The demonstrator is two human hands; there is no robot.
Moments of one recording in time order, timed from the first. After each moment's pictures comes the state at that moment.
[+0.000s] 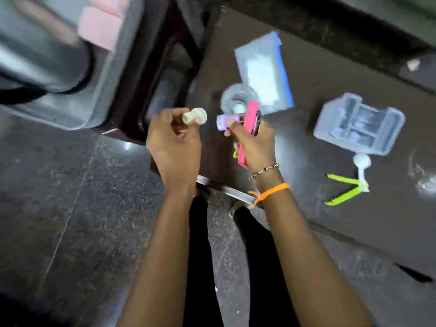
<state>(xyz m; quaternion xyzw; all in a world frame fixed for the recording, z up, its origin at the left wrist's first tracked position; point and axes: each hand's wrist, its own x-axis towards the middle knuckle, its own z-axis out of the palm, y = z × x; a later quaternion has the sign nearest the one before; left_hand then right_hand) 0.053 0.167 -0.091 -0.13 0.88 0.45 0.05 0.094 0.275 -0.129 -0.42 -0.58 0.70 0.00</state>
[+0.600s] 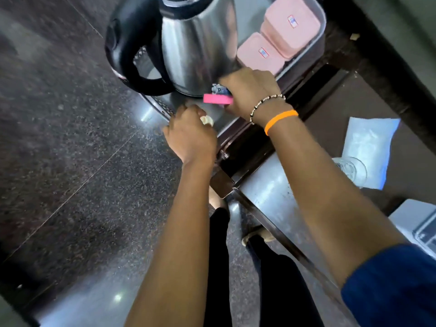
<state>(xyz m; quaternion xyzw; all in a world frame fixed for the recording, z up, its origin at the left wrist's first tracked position) -0.087 -0.001 -0.136 -0.25 0.94 0.19 0.10 -0.158 0.111 -0.132 0.20 -0.96 0.13 -0.17</state>
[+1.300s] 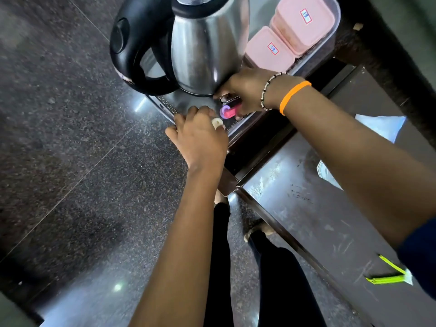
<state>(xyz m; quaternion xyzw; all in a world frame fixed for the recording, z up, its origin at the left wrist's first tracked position) -0.087 -0.006 -0.132 -0.21 0.95 0.19 0.14 -0.192 0.101 -0.138 0.32 -0.87 0.07 -0.37</state>
